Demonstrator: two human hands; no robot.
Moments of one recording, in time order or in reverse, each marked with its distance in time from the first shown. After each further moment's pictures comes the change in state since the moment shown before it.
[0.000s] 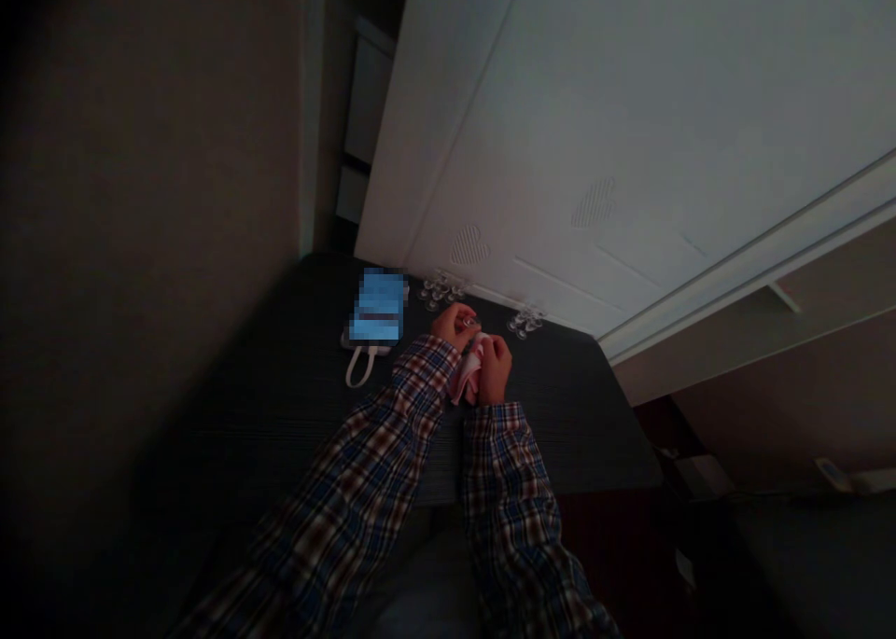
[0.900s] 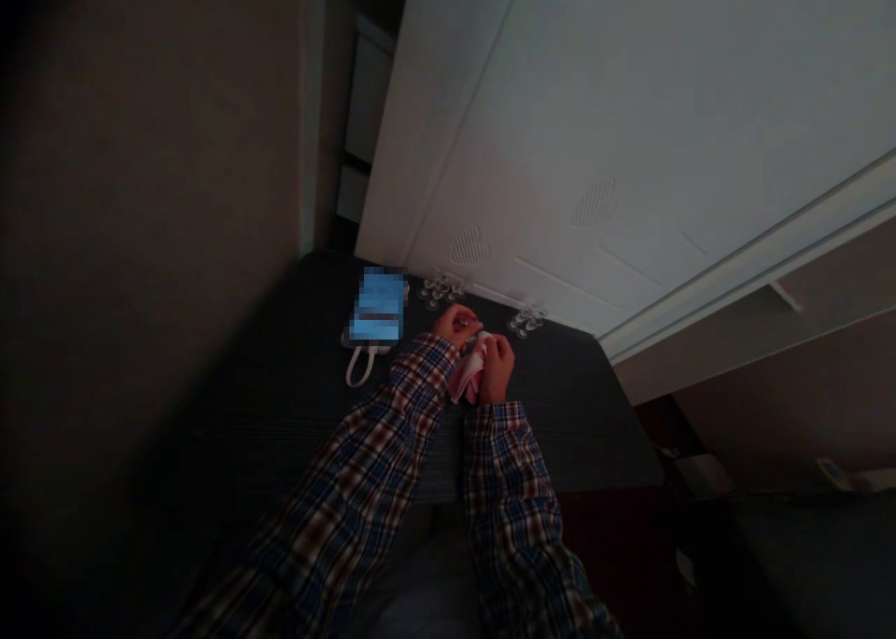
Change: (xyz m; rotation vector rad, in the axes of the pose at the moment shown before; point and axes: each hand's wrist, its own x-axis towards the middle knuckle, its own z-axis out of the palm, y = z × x) left_hand -0.004 0.005 -0.001 -0.200 -0.082 -0.191; right_hand 0.000 0.003 -0.002 0.035 0.005 -0.038
